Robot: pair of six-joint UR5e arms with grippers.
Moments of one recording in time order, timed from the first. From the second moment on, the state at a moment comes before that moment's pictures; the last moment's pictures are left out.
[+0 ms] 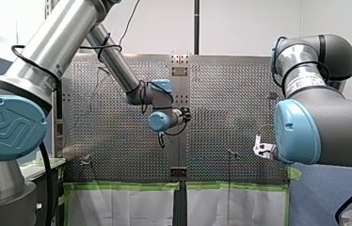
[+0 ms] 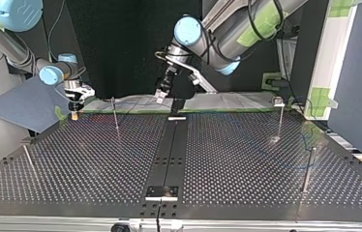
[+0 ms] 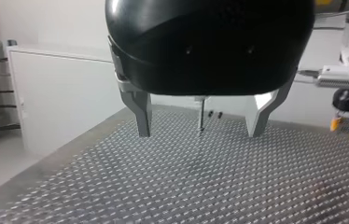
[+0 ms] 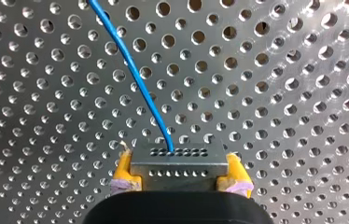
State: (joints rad) left arm -0.65 -2.05 -1.87 -2.24 -1.76 -1.83; right arm 1.59 -0.57 1.41 -0.75 1.27 1.69
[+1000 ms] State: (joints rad) left arm -0.61 -1.85 -2.12 -2.16 -1.87 -1.72; right arm 1.60 -0.56 1.41 -0.75 1.27 1.69
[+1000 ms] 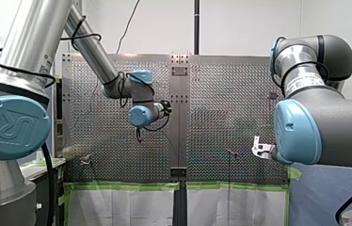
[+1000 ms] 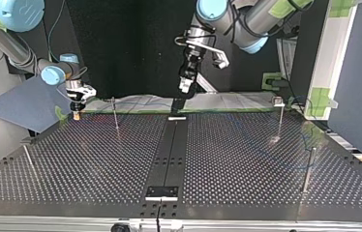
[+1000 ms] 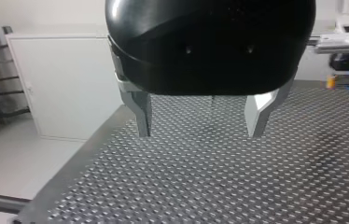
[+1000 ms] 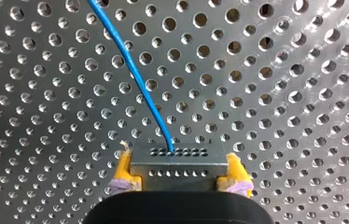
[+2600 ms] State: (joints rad) left arm -0.61 -1.93 -2.53 -1.94 -1.83 -1.77; right arm 1.61 -0.56 1.40 -0.72 1.28 1.66
